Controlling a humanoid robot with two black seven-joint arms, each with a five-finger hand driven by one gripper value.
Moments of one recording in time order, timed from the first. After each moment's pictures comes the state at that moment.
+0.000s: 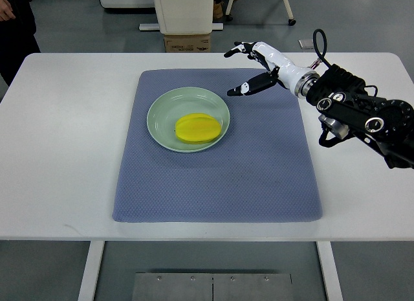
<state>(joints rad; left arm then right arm) -0.02 0.00 -0.10 -0.14 0.21 -0.03 0.01 1.18 -0.22 0.07 0.79 -0.53 -0.11 0.25</state>
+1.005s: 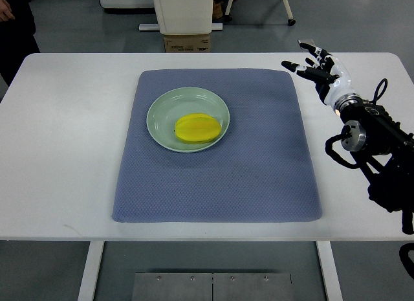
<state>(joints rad) -0.02 0.00 -0.10 -0.14 0.21 -0.04 0.01 0.78 -0.14 0.94 0.77 -0.52 -0.16 0.12</state>
